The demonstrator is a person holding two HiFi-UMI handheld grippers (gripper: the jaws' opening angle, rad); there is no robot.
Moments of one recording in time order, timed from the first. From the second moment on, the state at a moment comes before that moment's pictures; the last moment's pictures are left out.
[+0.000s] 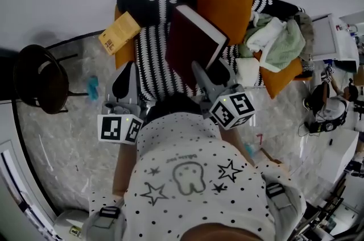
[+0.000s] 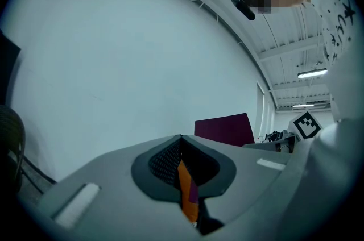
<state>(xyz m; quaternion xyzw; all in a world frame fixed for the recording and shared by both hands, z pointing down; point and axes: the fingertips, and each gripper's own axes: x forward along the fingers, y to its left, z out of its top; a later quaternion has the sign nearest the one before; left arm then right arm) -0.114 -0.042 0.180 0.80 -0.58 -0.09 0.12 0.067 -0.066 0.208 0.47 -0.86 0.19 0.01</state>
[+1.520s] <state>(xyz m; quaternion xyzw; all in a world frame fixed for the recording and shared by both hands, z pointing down) -0.079 -0.125 0.193 0.81 -0.57 -0.07 0.13 0.090 -0.142 0.239 0.45 -0.86 0.23 0.03</state>
